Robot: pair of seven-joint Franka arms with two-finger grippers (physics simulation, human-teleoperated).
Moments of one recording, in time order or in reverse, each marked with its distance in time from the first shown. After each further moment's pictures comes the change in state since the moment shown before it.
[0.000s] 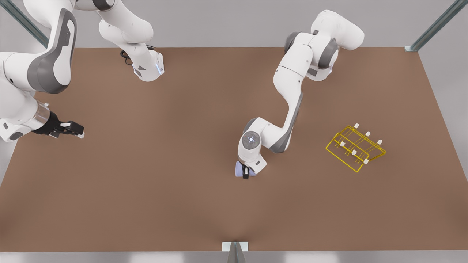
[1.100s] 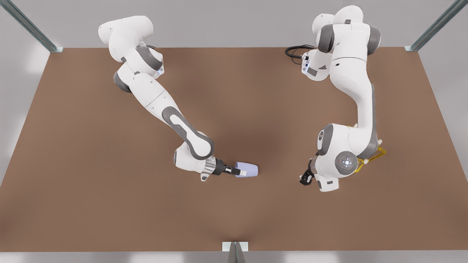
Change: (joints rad) left arm 0.373 -0.258 0.001 -0.051 -0.061 -0.413 0.883; right arm 0.362 0.944 0.484 0.219 1.196 1.038 -0.131
